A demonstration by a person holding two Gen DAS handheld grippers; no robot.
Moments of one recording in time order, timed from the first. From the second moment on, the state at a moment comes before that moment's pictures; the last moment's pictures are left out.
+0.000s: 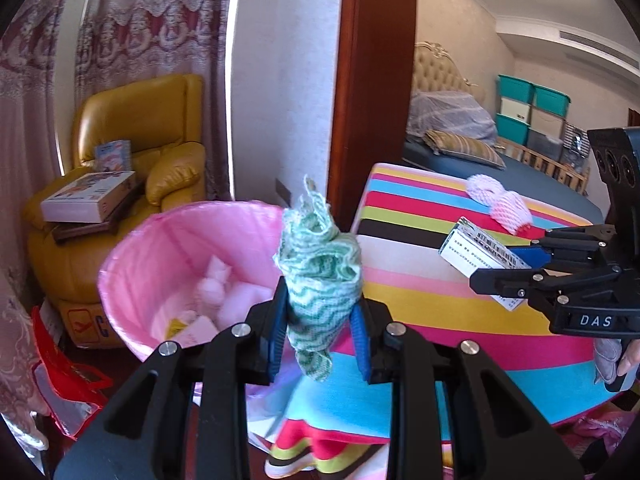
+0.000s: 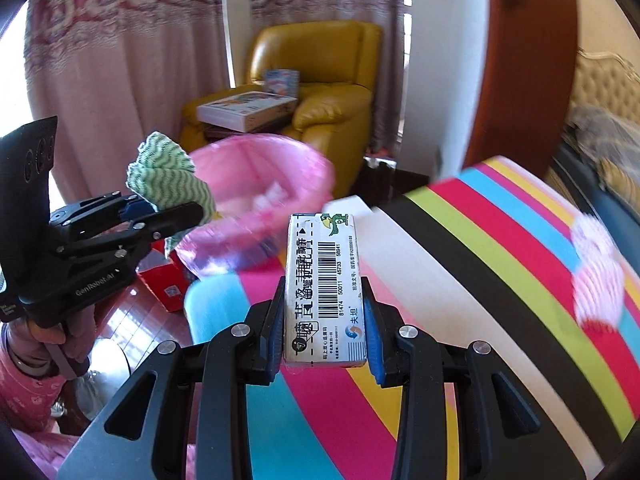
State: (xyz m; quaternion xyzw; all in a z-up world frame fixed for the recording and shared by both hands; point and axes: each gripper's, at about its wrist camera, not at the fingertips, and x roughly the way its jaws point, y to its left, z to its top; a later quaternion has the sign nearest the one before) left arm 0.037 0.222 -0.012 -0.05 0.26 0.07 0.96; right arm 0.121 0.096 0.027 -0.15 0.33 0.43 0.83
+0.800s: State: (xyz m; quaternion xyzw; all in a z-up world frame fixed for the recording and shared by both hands) left arm 0.056 0.339 -0.019 -0.09 0.25 0.20 0.94; right arm 0.169 0.220 0.053 -0.14 0.28 0.47 0.83
